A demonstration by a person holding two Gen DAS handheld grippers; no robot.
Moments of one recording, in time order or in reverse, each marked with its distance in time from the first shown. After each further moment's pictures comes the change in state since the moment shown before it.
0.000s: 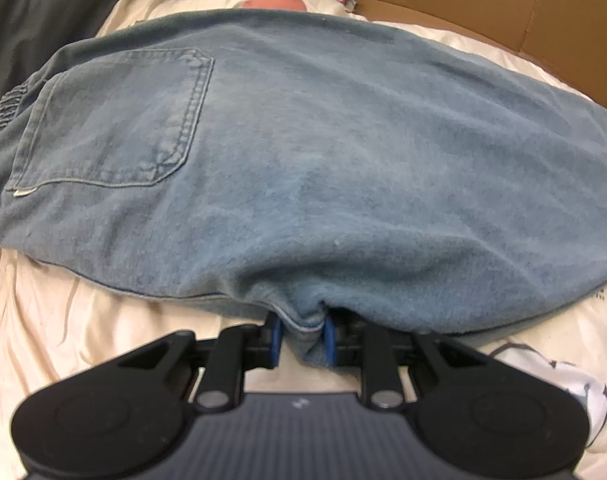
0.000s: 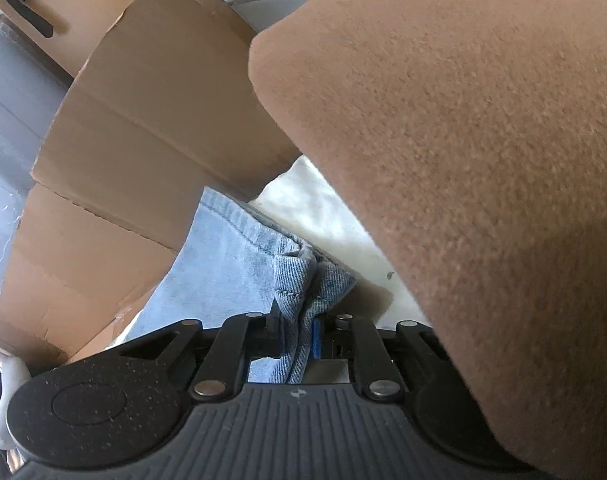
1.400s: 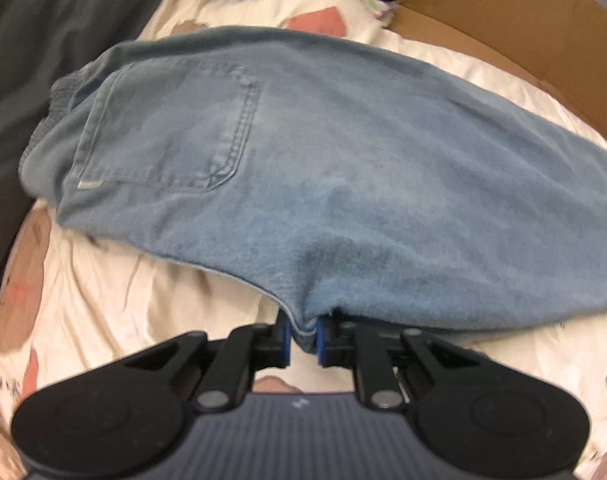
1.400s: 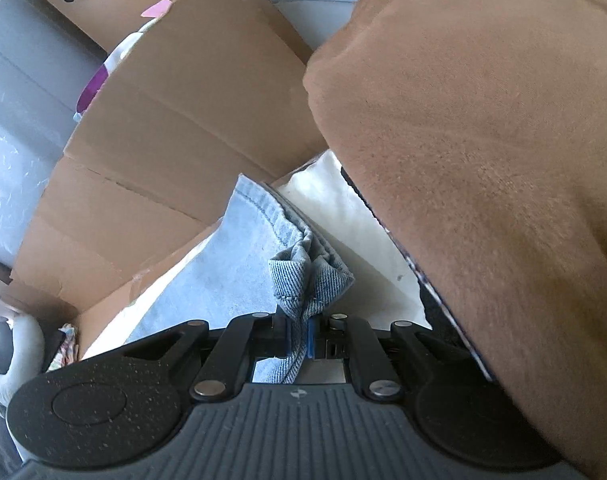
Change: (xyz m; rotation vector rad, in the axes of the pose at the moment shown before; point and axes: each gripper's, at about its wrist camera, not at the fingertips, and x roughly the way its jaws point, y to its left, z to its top) left arm -0.053 0.012 0.031 -0.083 0.113 0.028; right arm -0.048 0.003 0.036 -0.064 0.140 -0.004
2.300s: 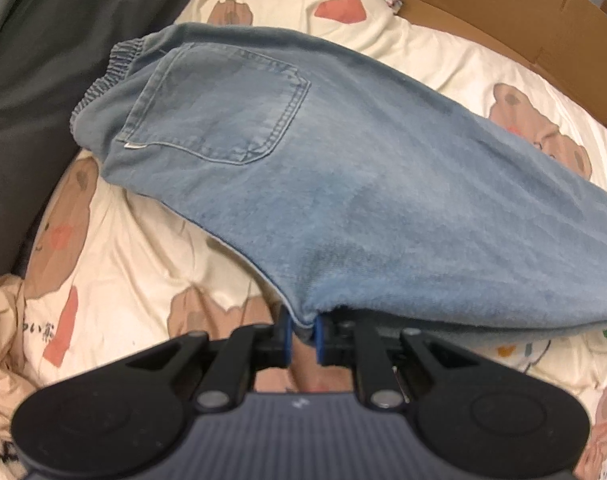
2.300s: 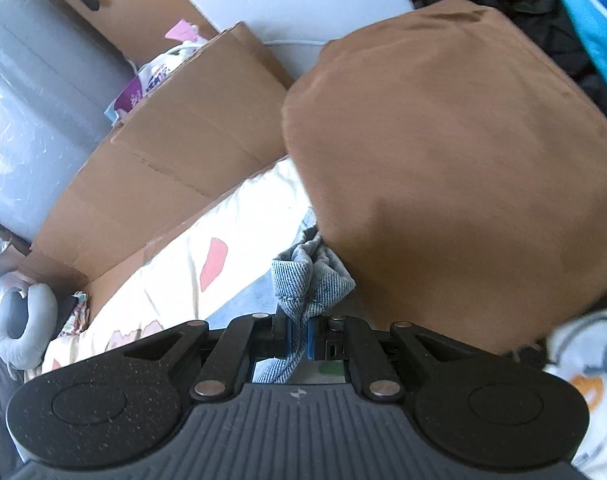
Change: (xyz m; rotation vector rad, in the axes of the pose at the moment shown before) left arm -0.051 0.025 -0.034 0.028 0.041 -0.016; right arm -0.117 -0.006 -0.035 -0.023 0.029 -0.039
